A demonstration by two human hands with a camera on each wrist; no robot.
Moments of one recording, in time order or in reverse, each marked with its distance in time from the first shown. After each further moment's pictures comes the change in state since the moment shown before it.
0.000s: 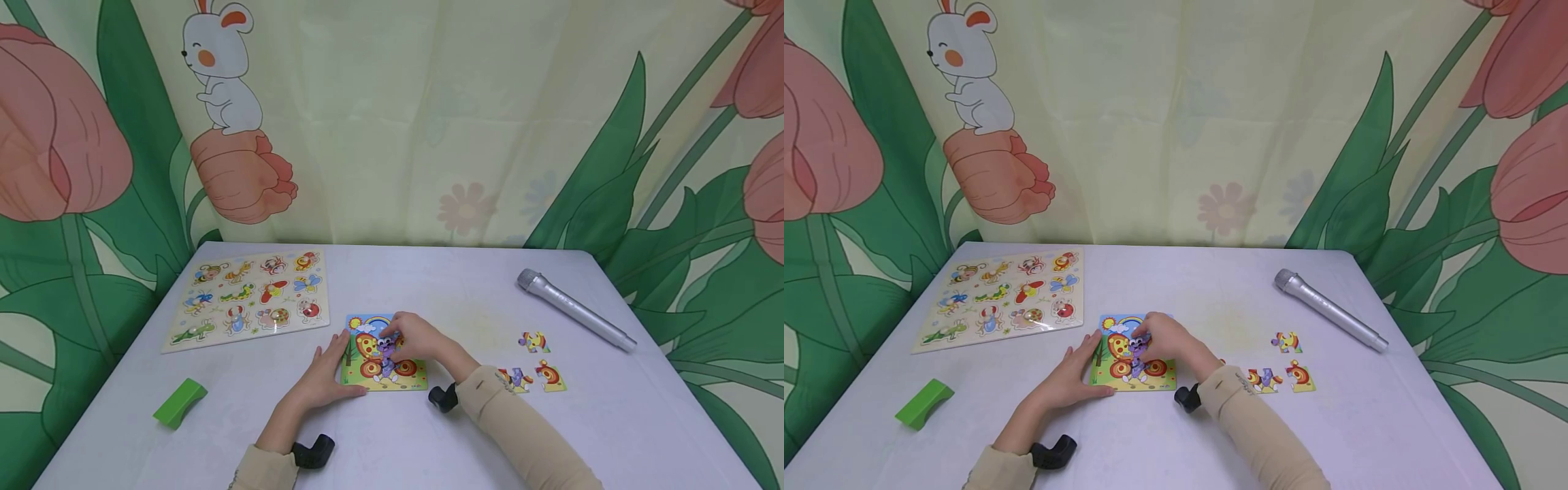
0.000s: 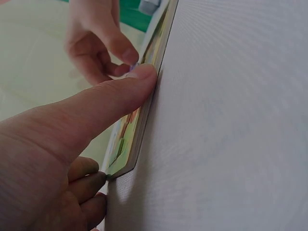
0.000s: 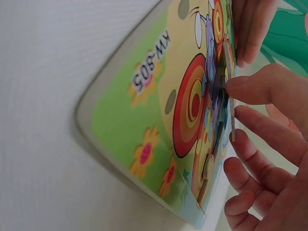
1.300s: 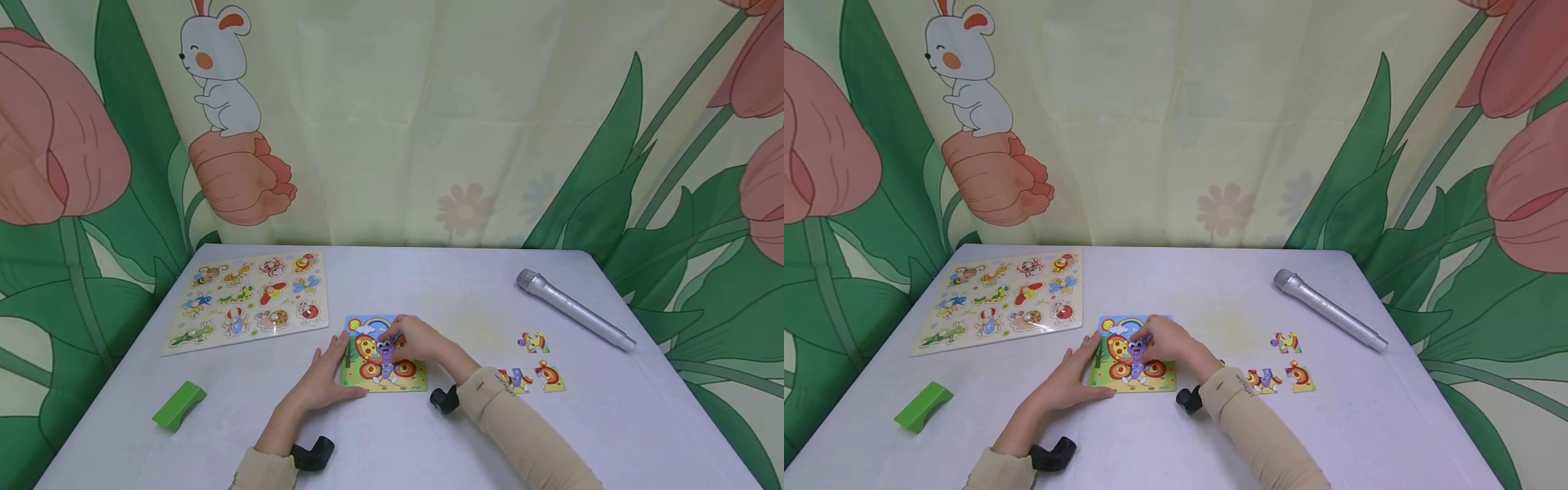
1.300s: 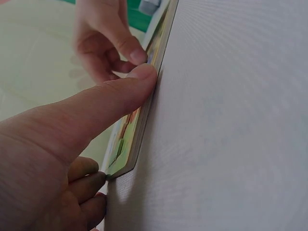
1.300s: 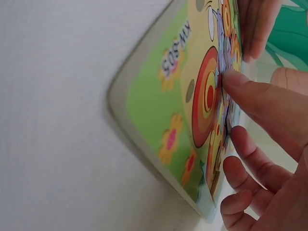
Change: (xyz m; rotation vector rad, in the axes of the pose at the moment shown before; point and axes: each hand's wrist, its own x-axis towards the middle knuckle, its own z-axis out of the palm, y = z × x) left_hand 0.000 -0.001 0.000 -0.016 -0.005 -0.008; right_hand -0.002 0.004 0.002 0.060 -0.014 0.027
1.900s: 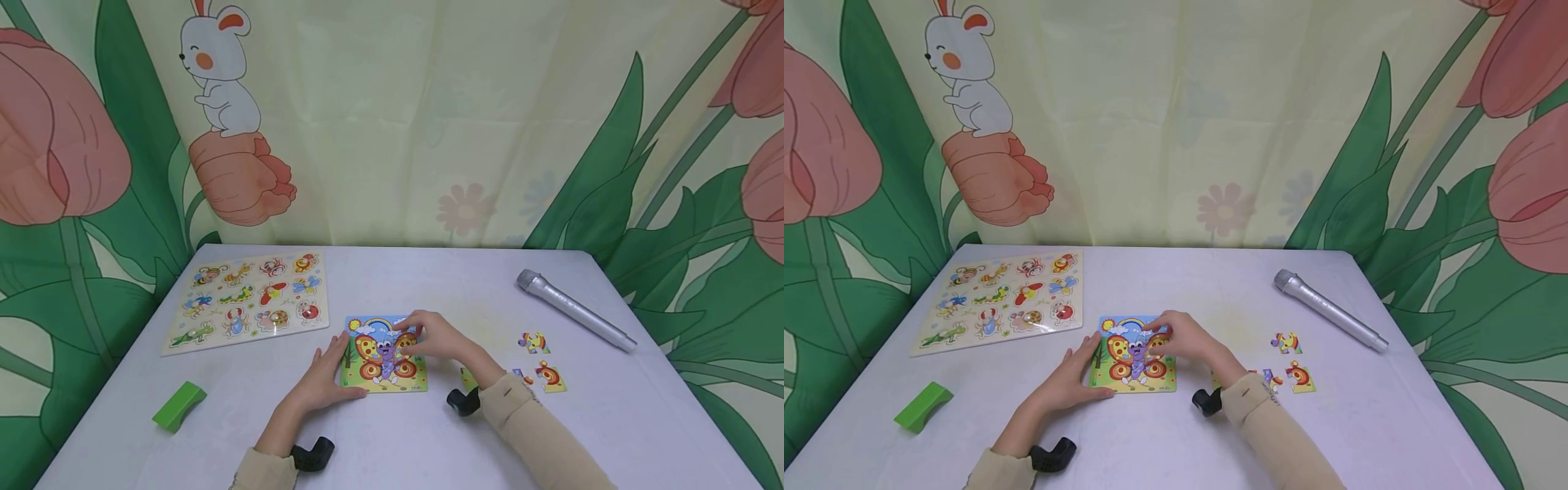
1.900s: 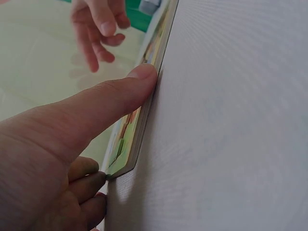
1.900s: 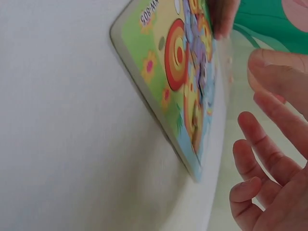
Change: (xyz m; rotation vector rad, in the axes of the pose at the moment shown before) left_hand 0.000 -0.001 0.001 0.001 0.009 0.004; right_hand -0.026 0.016 -0.017 0.170 0.127 -0.092
